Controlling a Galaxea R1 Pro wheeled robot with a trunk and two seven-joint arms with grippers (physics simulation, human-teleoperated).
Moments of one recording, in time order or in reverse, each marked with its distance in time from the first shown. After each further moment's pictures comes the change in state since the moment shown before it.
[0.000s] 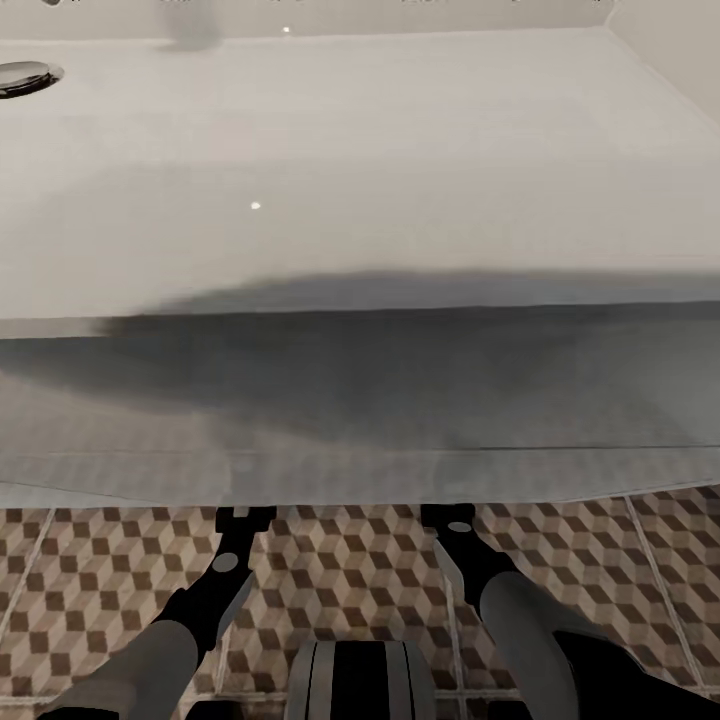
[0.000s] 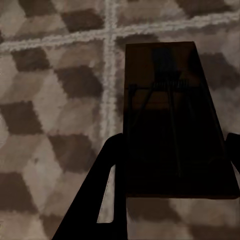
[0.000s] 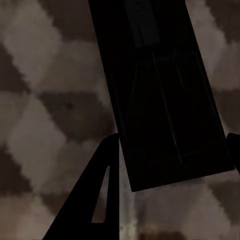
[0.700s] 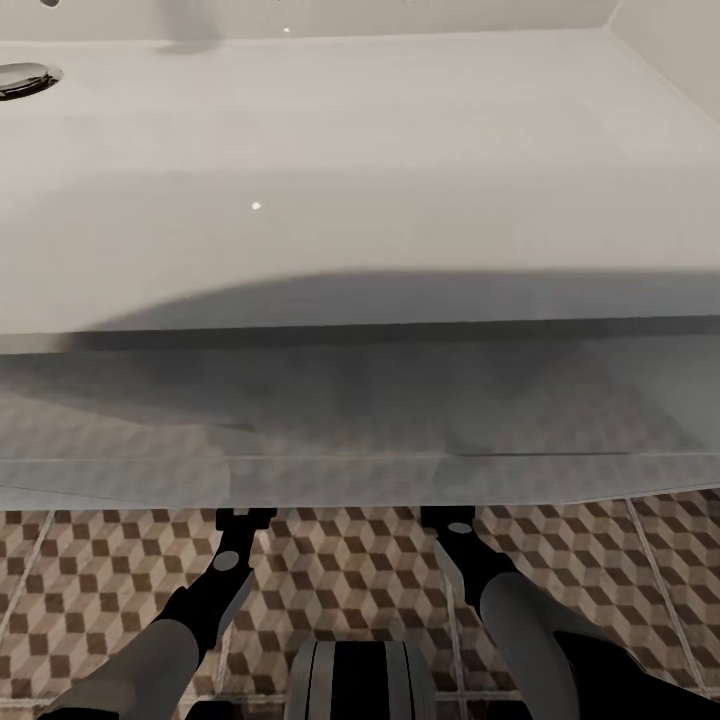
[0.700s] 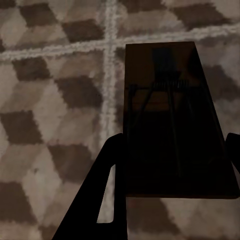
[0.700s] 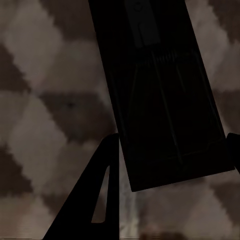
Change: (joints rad) left arm 0.000 -0.002 0.000 -0.012 0.000 -0.002 0.002; right arm 0.000 -0.001 0.000 0.007 0.000 -0.001 0.000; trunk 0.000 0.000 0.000
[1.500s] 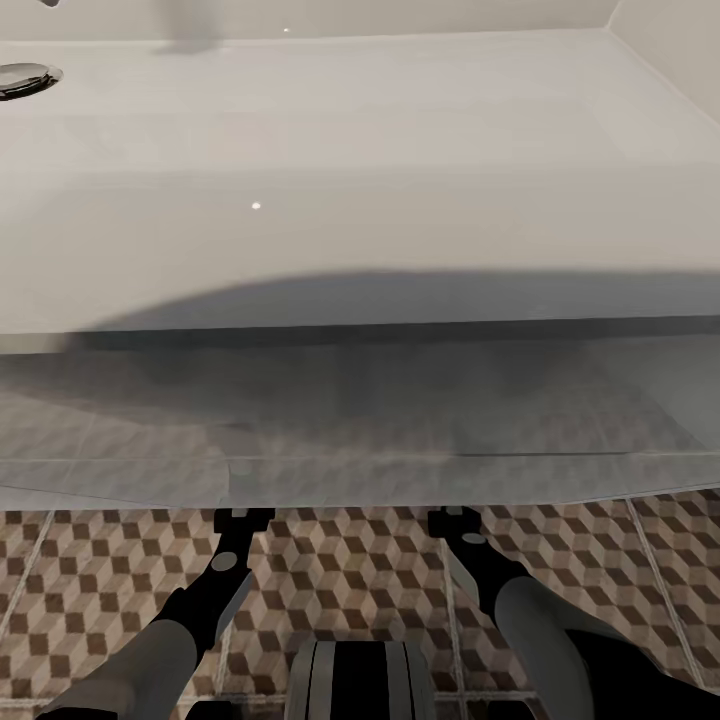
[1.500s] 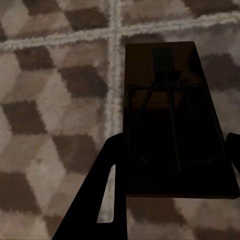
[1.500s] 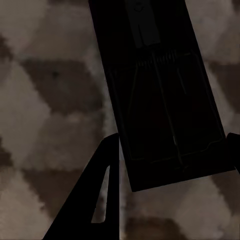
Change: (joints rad) left arm 0.000 0.006 0.002 0.007 0.011 0.015 -0.002; right arm 0.000 -0.052 -0.001 0.070 -0.007 -0.061 0.088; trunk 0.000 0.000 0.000
